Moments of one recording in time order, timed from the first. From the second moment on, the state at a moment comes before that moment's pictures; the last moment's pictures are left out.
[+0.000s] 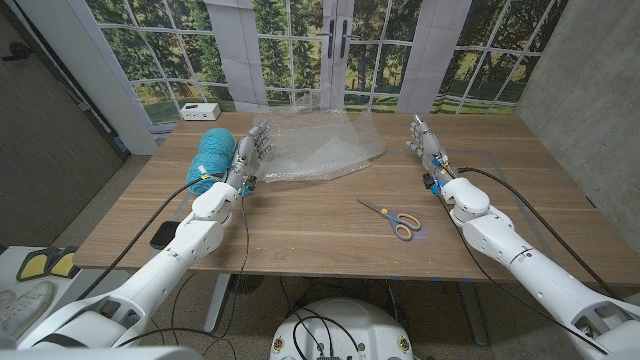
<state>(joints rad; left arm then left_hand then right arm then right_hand) 0.83 0.51 0.37 -1.25 -0.64 -0.36 -0.09 0.12 0.01 0.51 -0.15 0.17 -0.04 -0.12 0.18 0.18 -0.04 -0.03 0.20 0.19 -0.03 0.00 0.18 0.17 0.04 0.12 0.19 0.17 -0.87 -0.57 -0.41 -1.44 0.47 0.25 -0.10 0.16 -0.04 0.12 -0.03 0.21 -0.12 0.05 0.18 0.18 -0.08 0.07 0.19 0.19 -0.16 0.04 0.19 0.19 0.05 0.12 0.18 0.17</state>
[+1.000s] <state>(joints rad) 0.89 0.54 0.37 -1.36 -0.60 -0.34 0.00 0.12 0.01 0.51 -0.15 0.17 -0.08 -0.13 0.18 0.18 -0.06 -0.03 0.20 0.19 -0.06 -0.01 0.18 0.17 0.03 0.10 0.19 0.17 -0.95 -0.70 -0.41 -1.59 0.30 0.18 -0.20 0.15 -0.05 0.11 -0.04 0.22 -0.18 0.04 0.18 0.18 -0.10 0.09 0.20 0.19 -0.17 0.06 0.19 0.19 -0.07 0.15 0.17 0.17</state>
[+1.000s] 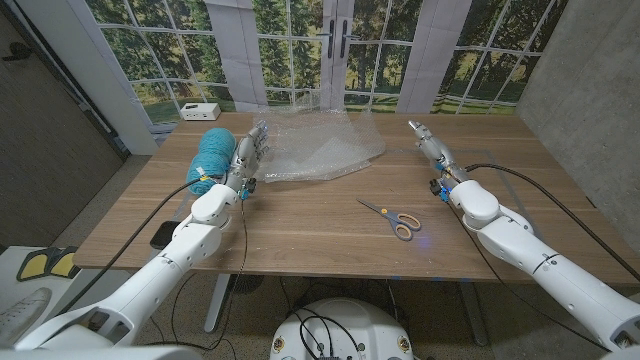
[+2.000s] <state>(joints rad) 0.91 0.55 0.35 -1.38 -0.61 -0.34 0.00 0.13 0.01 0.51 -0.15 0.17 -0.08 -0.13 0.18 0.18 -0.06 -0.03 0.20 0.19 -0.06 -0.01 0.18 0.17 0.04 0.09 0.19 0.17 -0.98 -0.73 -0.44 -1.71 0.13 0.03 -0.29 0.18 -0.03 0.11 -0.05 0.22 -0.18 0.05 0.19 0.18 -0.11 0.10 0.20 0.19 -0.17 0.08 0.19 0.19 -0.06 0.14 0.18 0.17</state>
